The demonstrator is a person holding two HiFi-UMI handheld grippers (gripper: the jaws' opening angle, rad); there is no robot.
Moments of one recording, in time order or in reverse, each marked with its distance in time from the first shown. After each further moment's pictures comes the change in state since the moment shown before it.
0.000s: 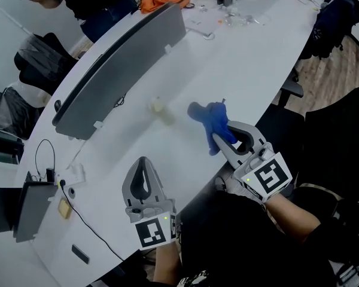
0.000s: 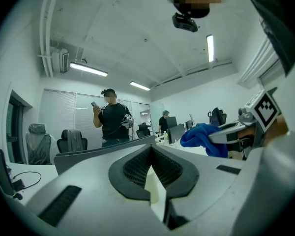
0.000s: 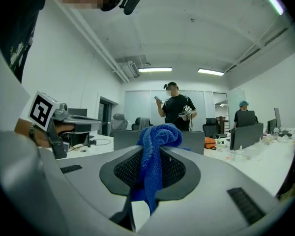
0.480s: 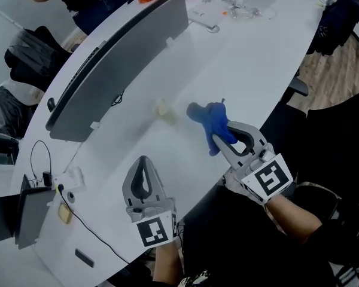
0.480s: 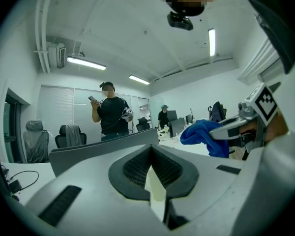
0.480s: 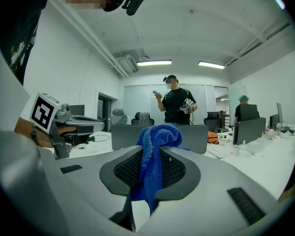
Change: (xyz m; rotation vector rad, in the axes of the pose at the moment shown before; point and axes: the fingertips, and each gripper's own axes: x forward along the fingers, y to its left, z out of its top) left arm 0.036 0.025 -0.030 0.012 0.065 -0.013; right arm 0.045 -0.003 -0.022 0.024 0.065 0.013
